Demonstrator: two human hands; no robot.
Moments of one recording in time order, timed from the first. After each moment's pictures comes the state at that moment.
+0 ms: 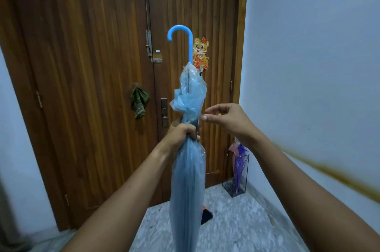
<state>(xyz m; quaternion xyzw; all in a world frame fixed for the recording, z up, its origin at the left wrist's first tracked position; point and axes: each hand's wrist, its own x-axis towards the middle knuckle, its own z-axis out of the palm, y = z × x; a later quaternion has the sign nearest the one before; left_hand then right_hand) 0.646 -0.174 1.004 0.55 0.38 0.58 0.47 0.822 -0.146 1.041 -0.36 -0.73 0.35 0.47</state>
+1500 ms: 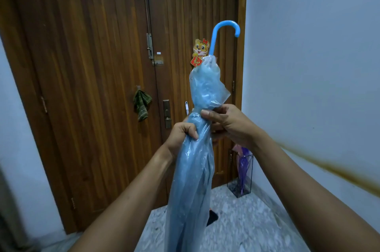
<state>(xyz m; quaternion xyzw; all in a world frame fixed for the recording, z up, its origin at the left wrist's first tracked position) 0.652 -0.191 1.019 0.53 0.26 0.51 0.63 0.821 -0.151 1.044 -0.25 -0.70 0.53 0.41</state>
